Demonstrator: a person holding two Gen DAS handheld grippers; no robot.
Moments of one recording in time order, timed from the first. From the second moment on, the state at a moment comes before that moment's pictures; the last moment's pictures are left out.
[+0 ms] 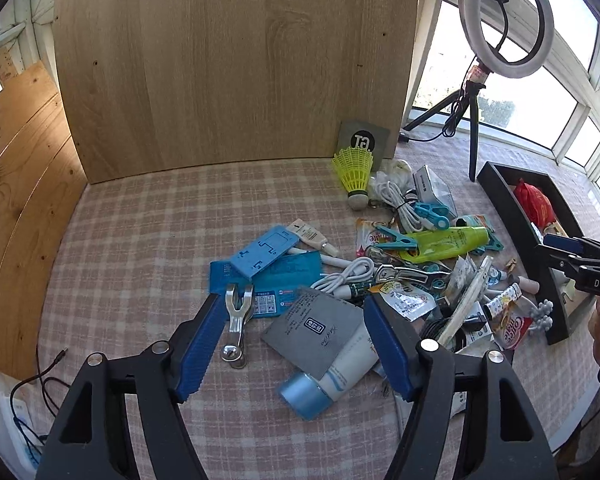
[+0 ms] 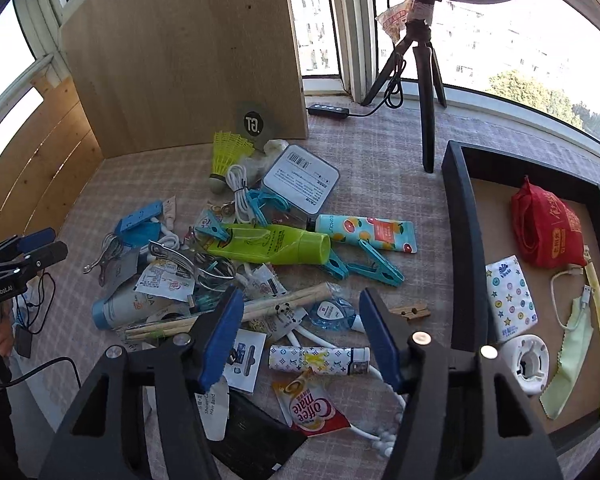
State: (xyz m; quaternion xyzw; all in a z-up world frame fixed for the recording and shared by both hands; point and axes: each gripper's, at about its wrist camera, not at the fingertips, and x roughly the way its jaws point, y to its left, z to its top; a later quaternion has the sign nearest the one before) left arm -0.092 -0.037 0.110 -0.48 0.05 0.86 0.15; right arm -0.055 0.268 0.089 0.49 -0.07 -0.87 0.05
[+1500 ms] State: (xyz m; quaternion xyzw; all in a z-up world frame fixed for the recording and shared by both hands) left arm -0.131 -0.015 0.031 -0.55 0.10 0.78 0.27; right arm -0.155 0.109 0.035 0.54 0.10 -0.78 0.29
